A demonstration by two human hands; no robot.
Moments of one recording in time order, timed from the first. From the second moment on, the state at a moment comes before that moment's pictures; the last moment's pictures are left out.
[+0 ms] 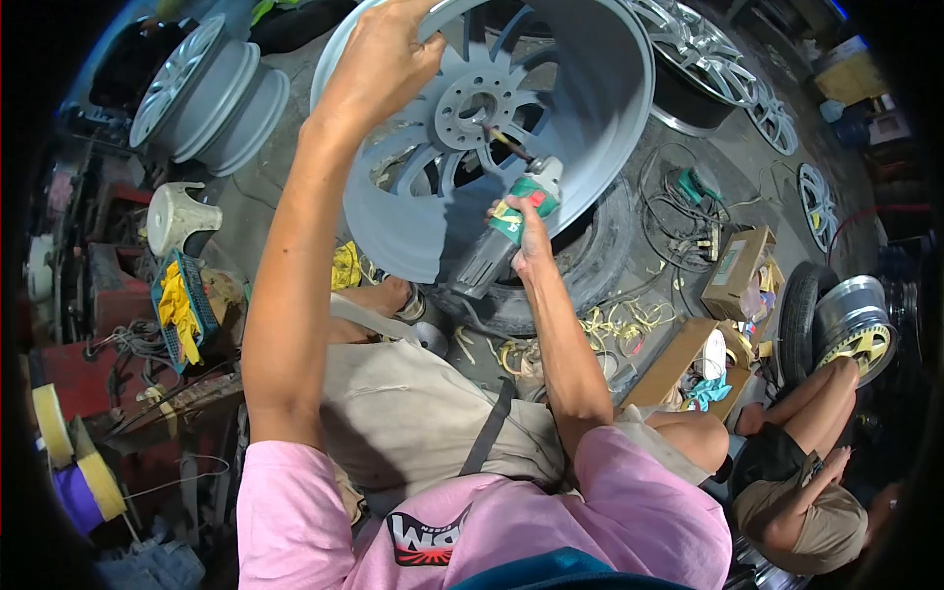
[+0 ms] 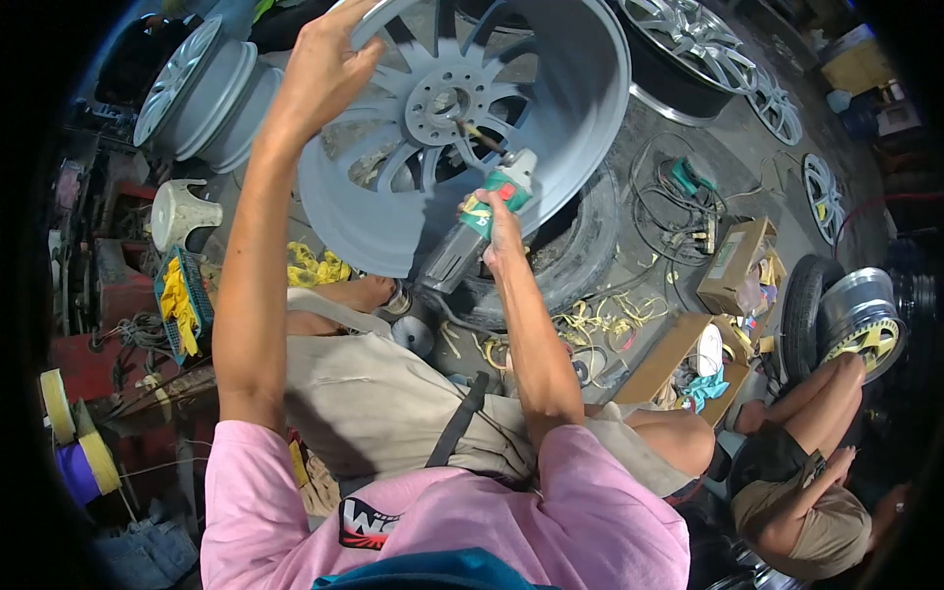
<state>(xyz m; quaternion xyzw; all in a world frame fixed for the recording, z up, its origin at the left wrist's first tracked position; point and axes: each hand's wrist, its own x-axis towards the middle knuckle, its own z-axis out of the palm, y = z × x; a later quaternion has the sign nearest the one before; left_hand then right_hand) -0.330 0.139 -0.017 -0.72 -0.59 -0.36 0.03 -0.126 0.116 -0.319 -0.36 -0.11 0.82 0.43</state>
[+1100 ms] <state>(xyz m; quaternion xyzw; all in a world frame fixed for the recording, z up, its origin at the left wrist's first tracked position) -0.330 0.139 -0.018 -0.73 -0.55 -0.40 0.03 -0.125 0.103 -0.242 -0.54 -0.63 0.35 0.43</state>
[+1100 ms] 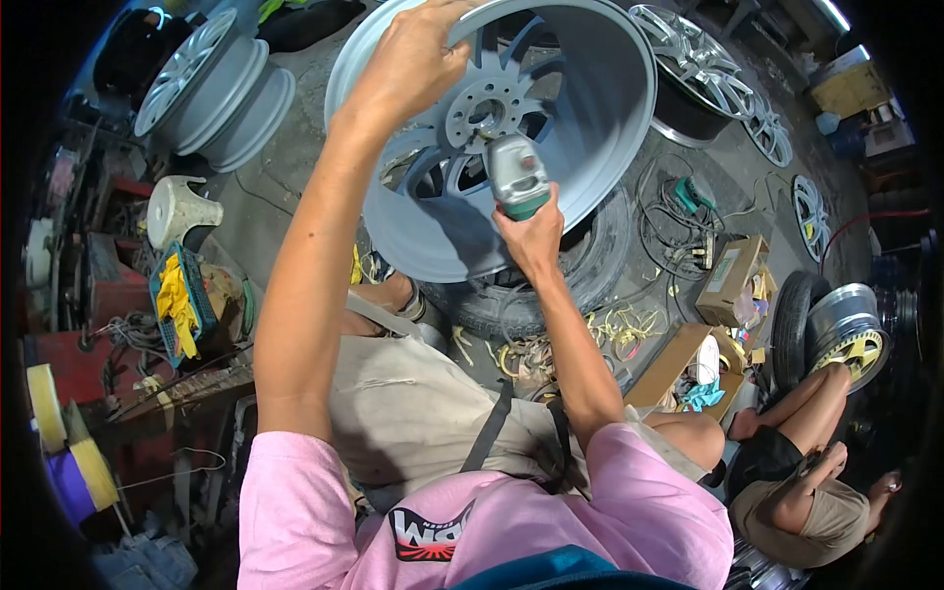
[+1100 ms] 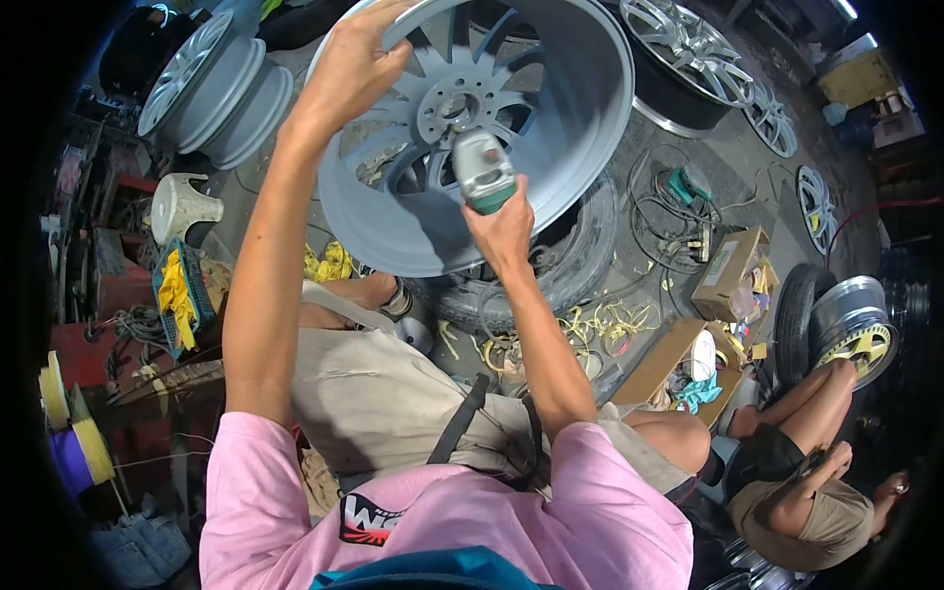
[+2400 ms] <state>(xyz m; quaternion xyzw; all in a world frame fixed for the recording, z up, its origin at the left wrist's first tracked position) -0.331 0.139 -0.017 -0.73 -0.50 -0.46 -0.09 -0.097 0.175 -0.242 -0.45 -0.53 0.55 0.46</state>
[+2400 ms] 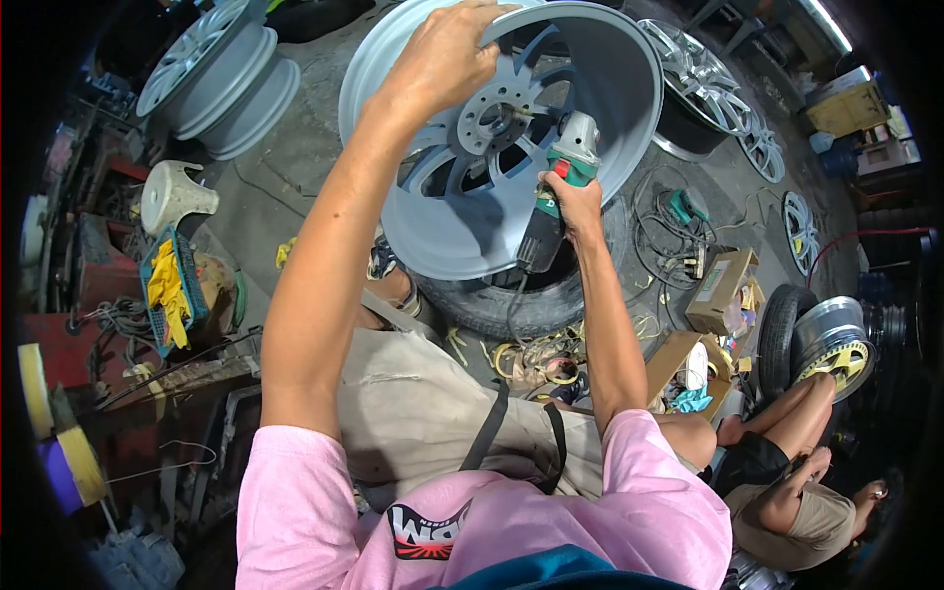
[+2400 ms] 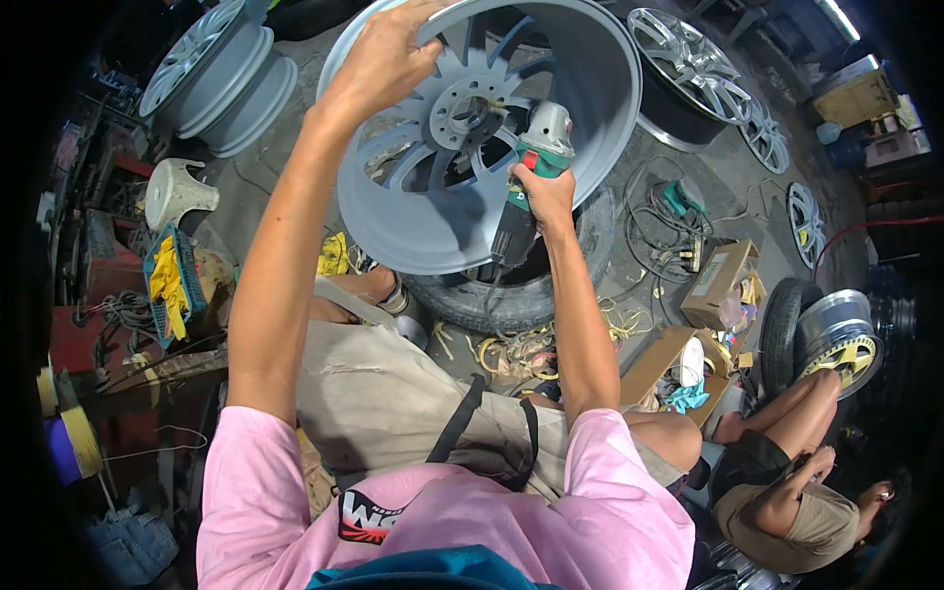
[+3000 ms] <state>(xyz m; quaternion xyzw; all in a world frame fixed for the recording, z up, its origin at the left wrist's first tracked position) -0.335 0.142 -0.015 -0.74 -0.50 -0.44 -0.05 -0.107 0.156 -0.305 -0.39 -0.22 0.80 0.41</state>
